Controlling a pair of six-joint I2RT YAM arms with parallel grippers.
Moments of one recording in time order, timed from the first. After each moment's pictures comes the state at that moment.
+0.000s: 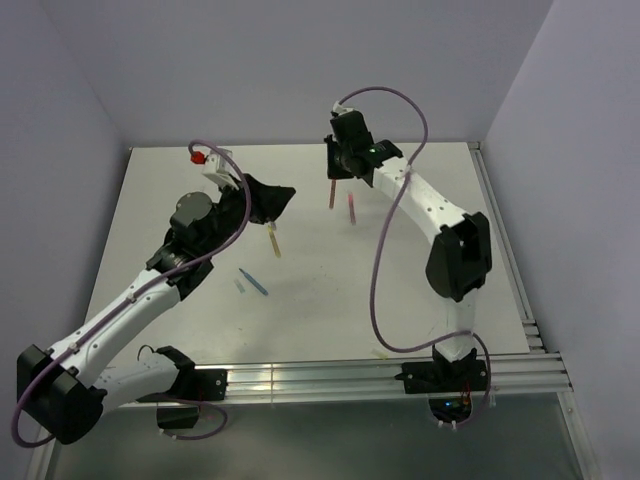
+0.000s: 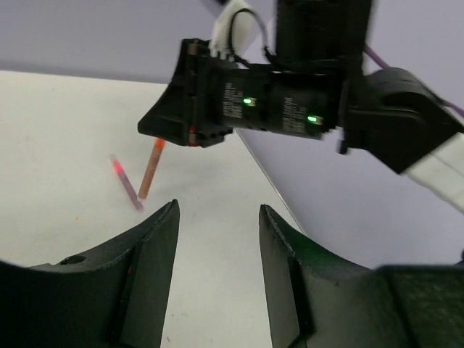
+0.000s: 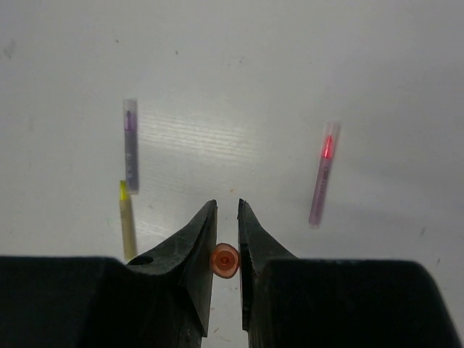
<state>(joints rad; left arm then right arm) -0.59 1.08 0.89 0.27 0.10 -0.64 0.51 1.88 1.81 -0.61 0.14 0.33</state>
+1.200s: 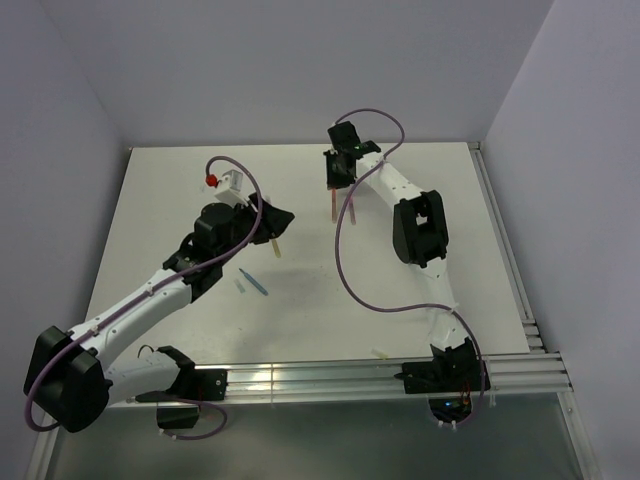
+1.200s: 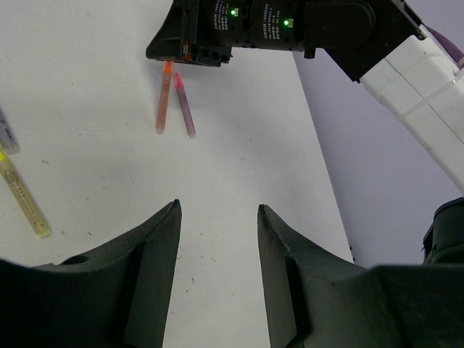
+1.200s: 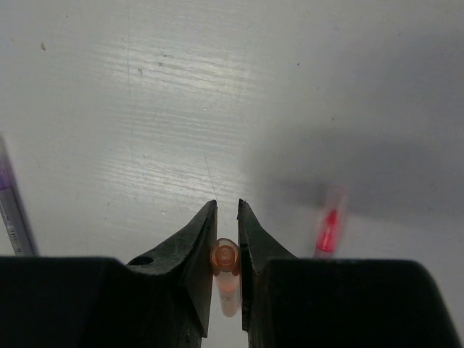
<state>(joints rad) -0.59 1.13 0.76 0.15 0.00 -0.79 0.40 2.45 2.21 -0.70 -0.01 0.31</state>
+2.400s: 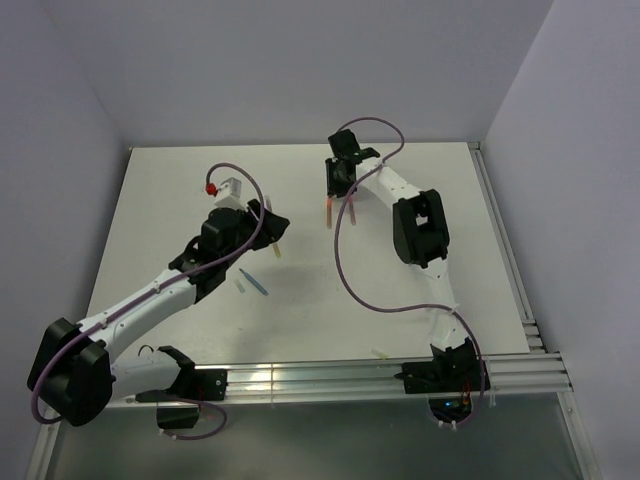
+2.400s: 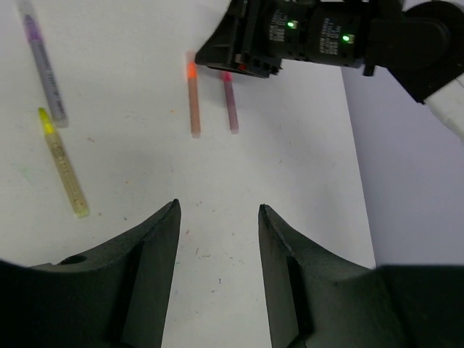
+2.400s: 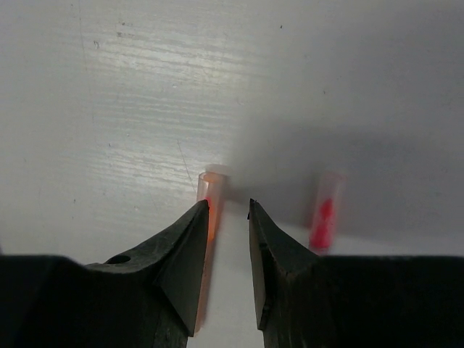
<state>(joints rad) -0.59 1.17 0.72 0.15 -0.07 -0.81 0.40 2.44 2.12 -0.66 0.01 0.33</state>
